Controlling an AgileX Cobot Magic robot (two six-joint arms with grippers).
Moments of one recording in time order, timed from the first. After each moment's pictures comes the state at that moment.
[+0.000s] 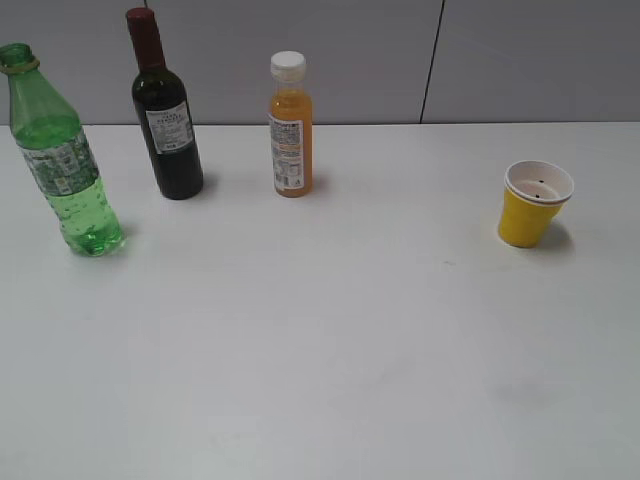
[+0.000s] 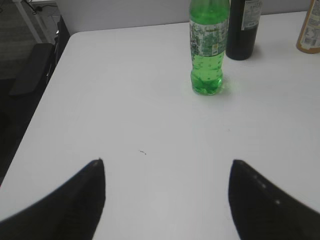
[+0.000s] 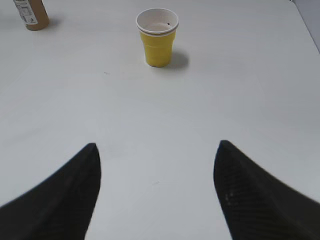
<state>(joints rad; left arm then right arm) 0.02 0.01 -0.51 -0.08 1.04 0.13 0.08 0.00 -0.41 0.06 0.95 -0.01</state>
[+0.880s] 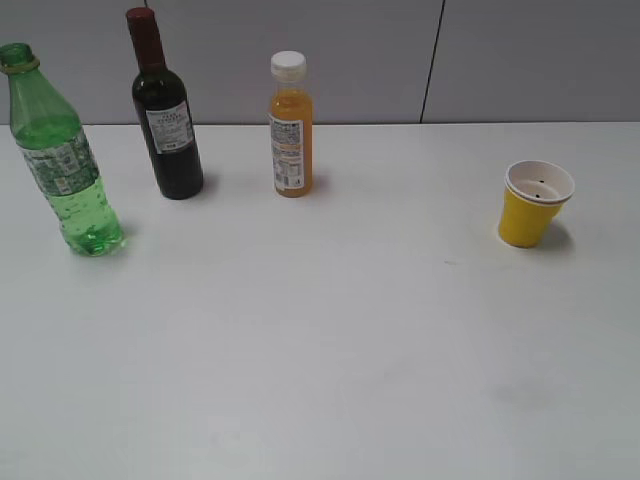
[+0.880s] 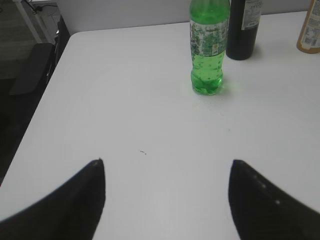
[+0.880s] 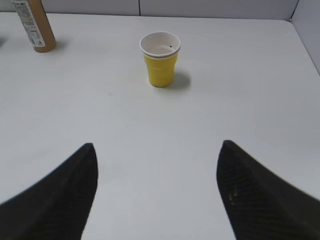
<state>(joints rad) 0.02 0.01 -0.51 -0.08 1.04 0.13 0.08 0.01 -0.43 0.07 0.90 -0.01</state>
